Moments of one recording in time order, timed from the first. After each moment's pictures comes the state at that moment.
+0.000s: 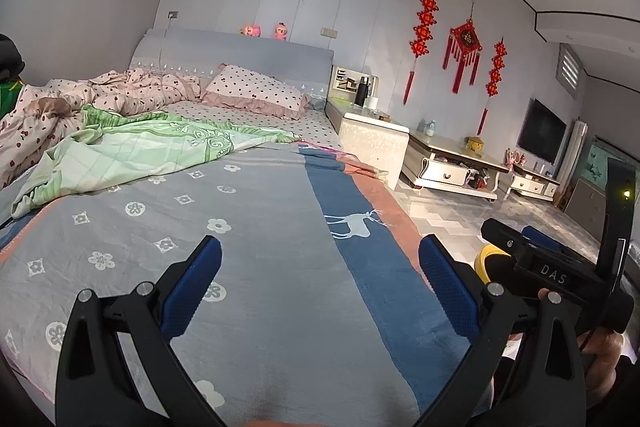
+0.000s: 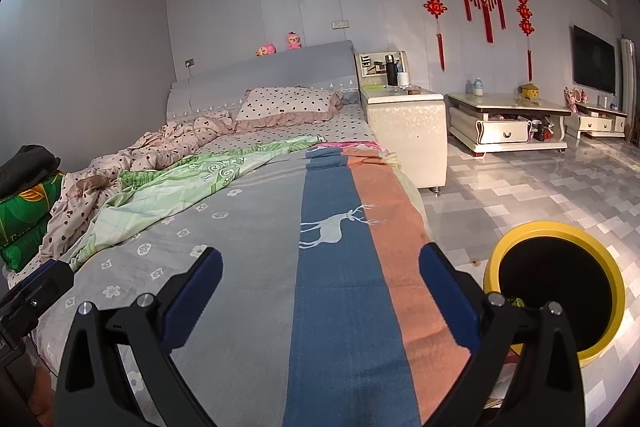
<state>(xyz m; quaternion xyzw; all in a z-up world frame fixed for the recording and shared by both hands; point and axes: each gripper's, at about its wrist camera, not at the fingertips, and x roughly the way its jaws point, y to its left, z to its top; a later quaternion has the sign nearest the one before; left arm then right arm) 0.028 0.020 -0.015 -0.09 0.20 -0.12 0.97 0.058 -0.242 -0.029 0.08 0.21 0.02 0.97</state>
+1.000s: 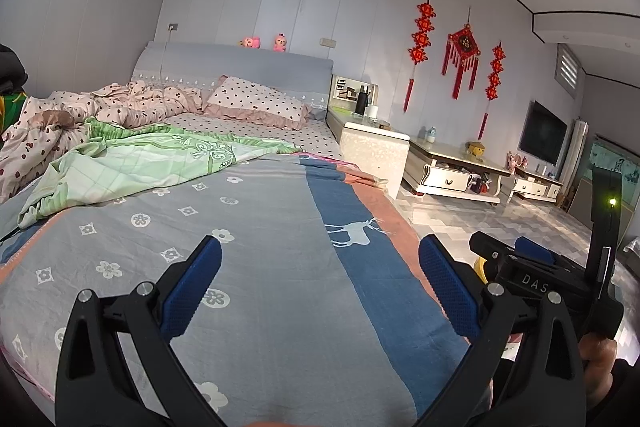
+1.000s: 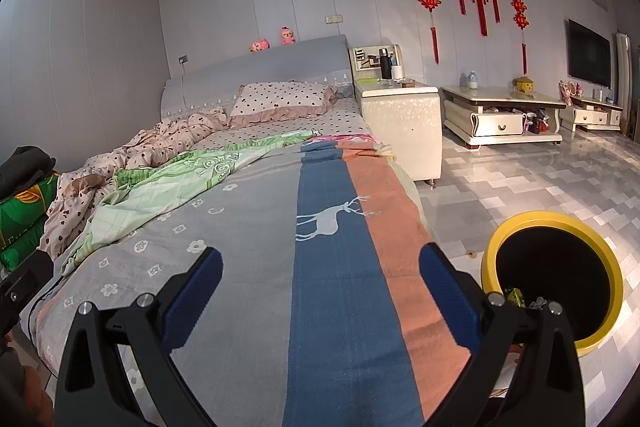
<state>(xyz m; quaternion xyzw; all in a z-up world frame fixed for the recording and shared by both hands) 0.012 0.018 -0.004 -0.08 0.18 -0.12 0.97 0.054 -0.244 -0.037 0.09 0.23 0.02 0.97</state>
